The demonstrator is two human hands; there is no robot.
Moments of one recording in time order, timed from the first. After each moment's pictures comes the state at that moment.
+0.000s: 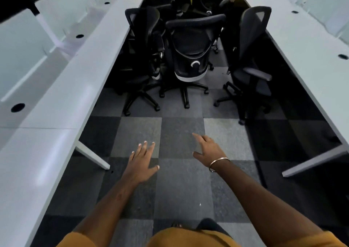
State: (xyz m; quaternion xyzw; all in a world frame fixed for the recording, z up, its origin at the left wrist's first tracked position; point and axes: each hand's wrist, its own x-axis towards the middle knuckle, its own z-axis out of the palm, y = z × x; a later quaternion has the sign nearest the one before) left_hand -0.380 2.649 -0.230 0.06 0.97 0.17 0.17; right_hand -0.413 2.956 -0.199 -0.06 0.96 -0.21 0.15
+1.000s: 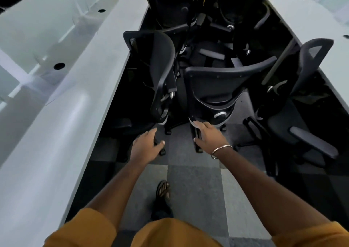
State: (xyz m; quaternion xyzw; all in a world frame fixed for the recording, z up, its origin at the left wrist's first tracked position) left_hand -1.044 2.587 -0.212 -0.03 0.96 0.26 0.09; right_hand -1.070 2.864 -0.188 -0.09 0.97 -0.20 0.12
